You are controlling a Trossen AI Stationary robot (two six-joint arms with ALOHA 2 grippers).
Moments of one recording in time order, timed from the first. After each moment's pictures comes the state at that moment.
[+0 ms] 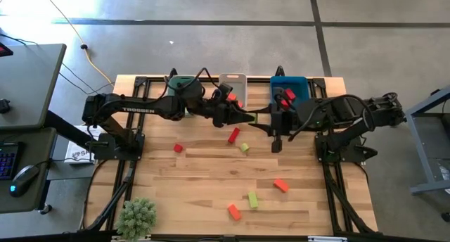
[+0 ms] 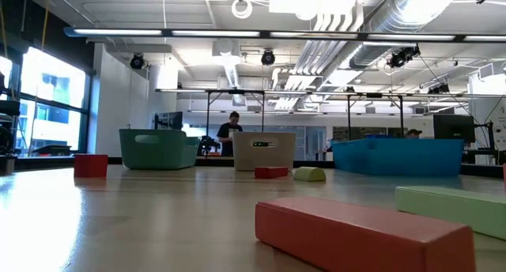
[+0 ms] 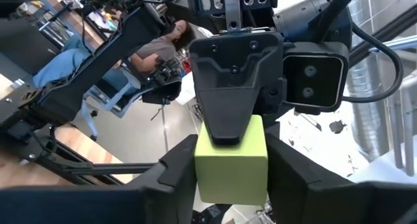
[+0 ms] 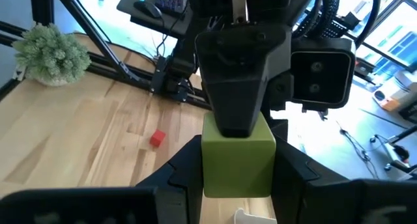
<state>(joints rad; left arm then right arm) 0.18 1.60 1.34 0.41 0.34 -0.97 0.26 1.31 1.57 -0.62 0.42 -0.30</state>
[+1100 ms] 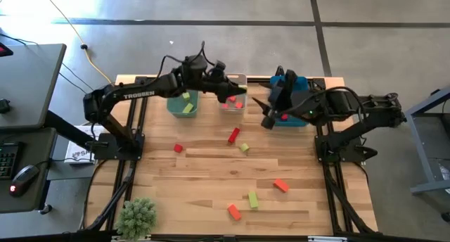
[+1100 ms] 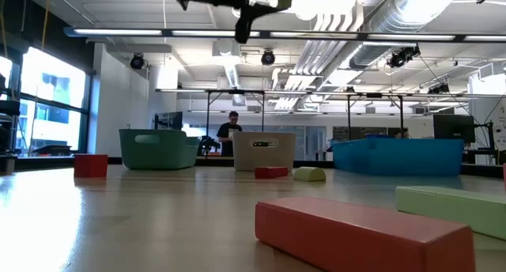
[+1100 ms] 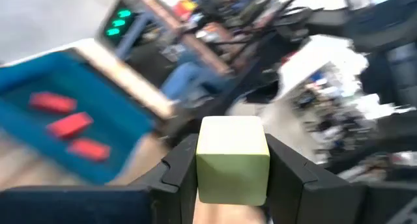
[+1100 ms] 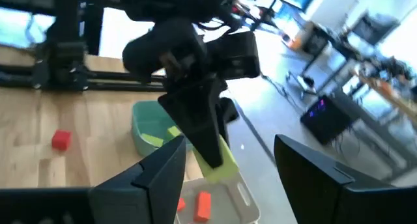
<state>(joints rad) 0.49 1.60 1.34 0.09 0.39 -0.64 0.16 1.31 1.57 -0.65 0.73 -0.15</state>
